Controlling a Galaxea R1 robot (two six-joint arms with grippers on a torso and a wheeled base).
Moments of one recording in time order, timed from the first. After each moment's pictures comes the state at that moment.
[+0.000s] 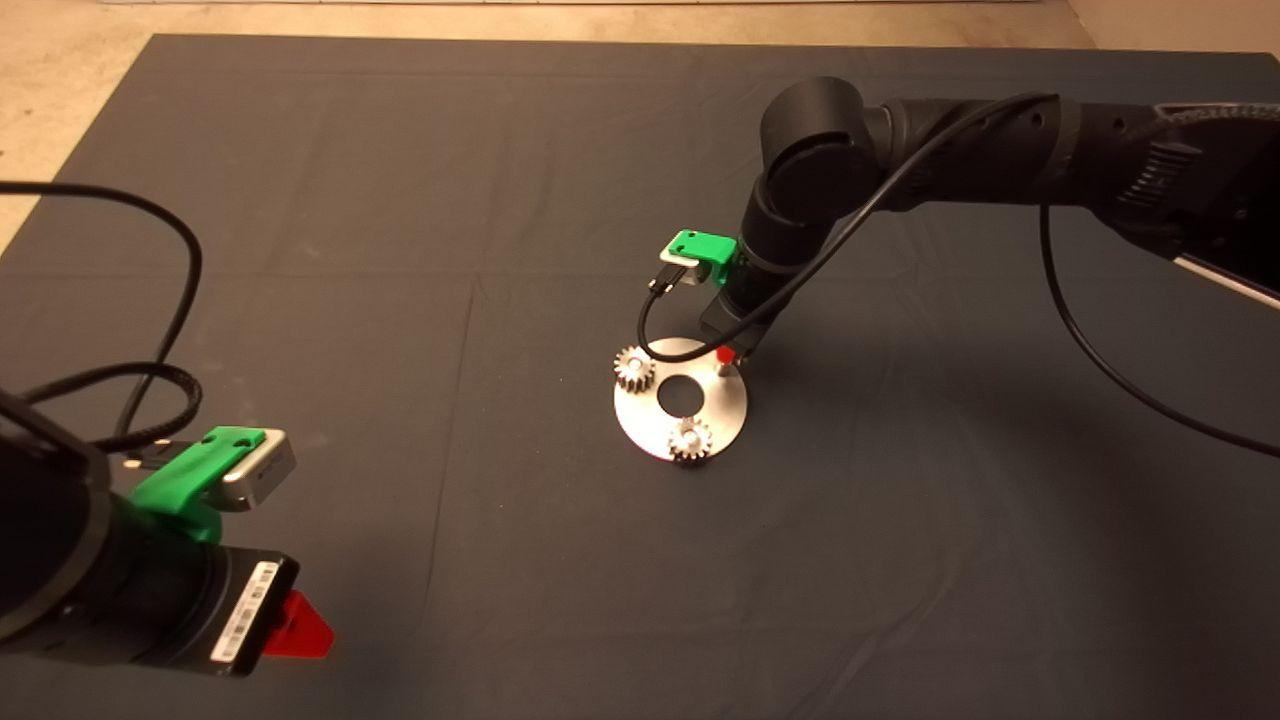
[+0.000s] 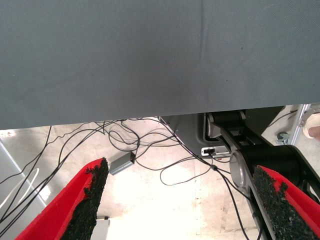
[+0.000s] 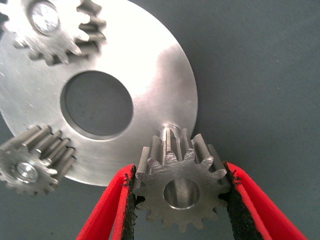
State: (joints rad) left arm -0.59 2.02 -0.35 -0.01 1.53 -1.59; right arm 0.40 2.83 -1.36 -0.27 -1.51 0.58
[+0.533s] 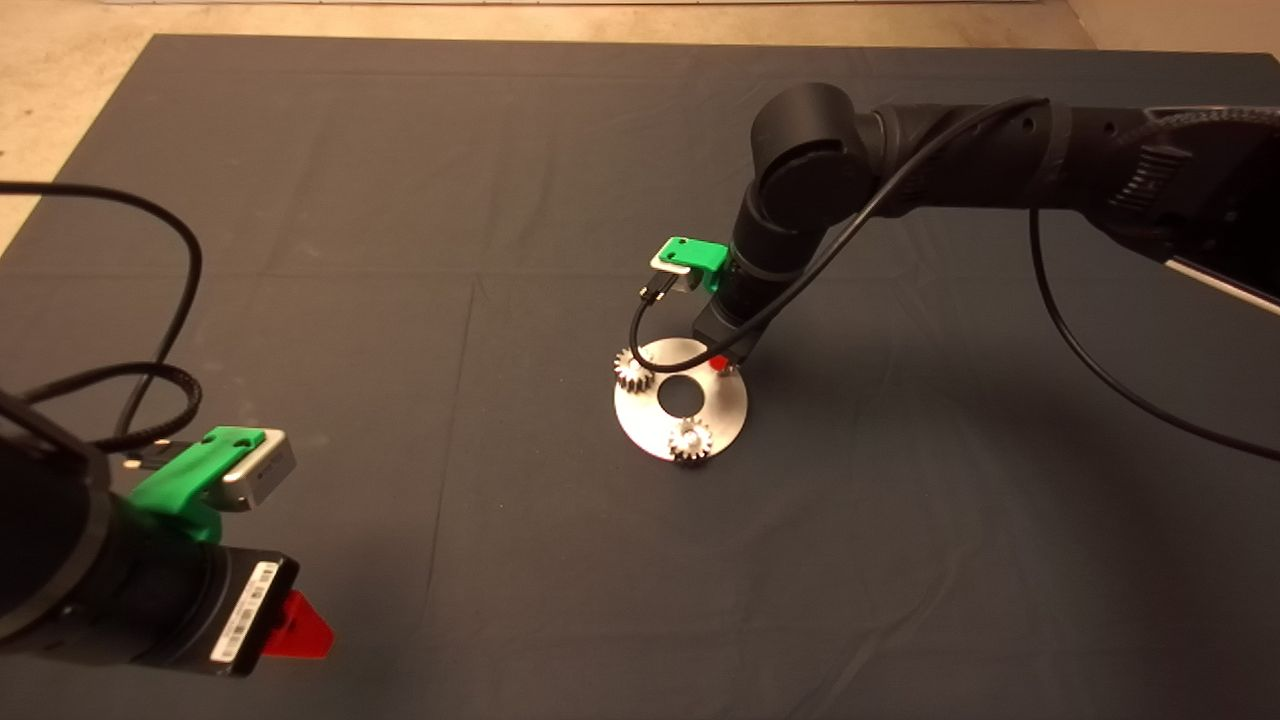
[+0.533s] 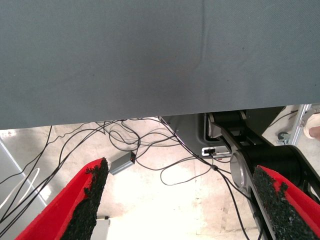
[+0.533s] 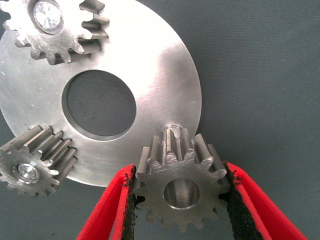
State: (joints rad) left arm -0.59 2.02 -0.35 -0.01 1.53 -1.59; right arm 0.40 2.84 -1.35 -0.27 -1.52 0.58
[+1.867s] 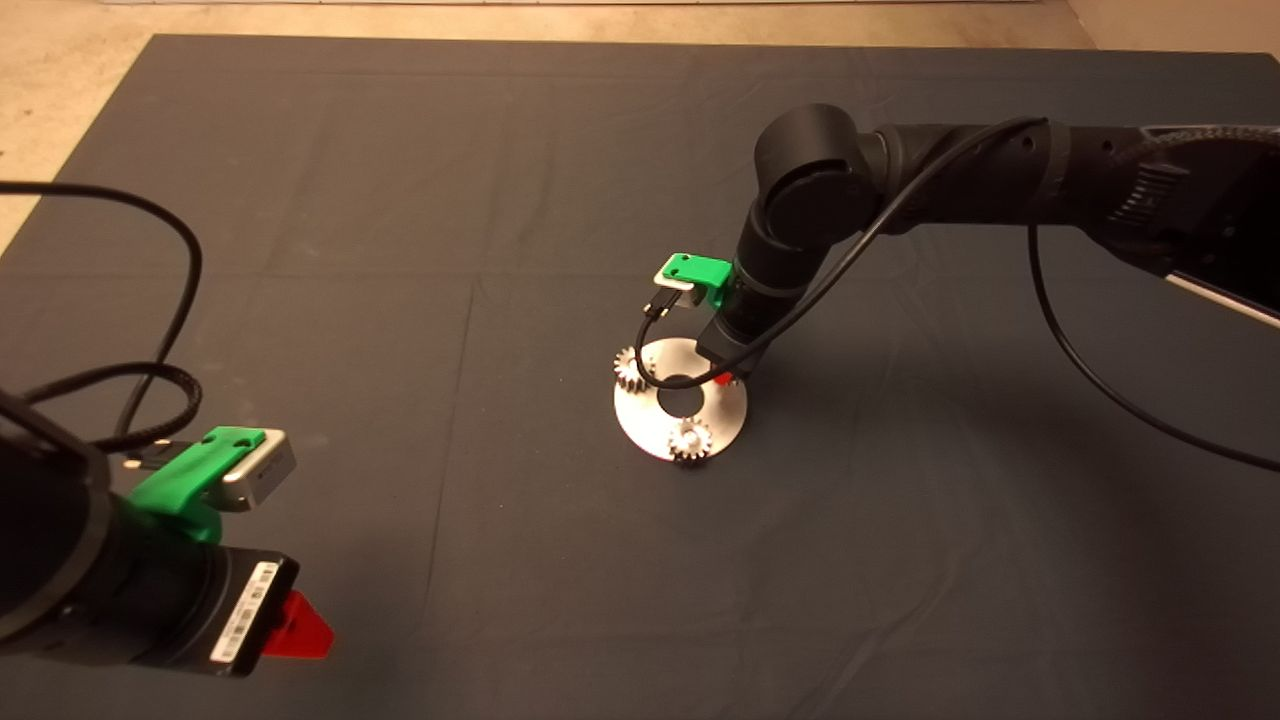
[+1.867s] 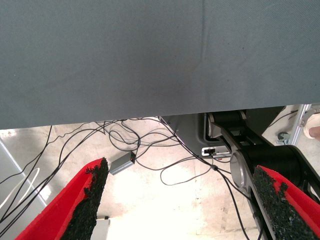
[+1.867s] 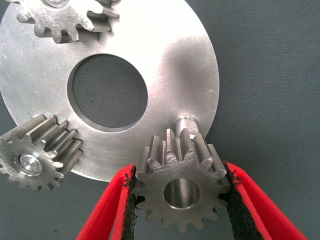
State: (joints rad) left arm -0.59 2.02 -0.35 -0.01 1.53 -1.59; right arm 0.37 2.82 -1.33 -0.27 -1.51 0.58
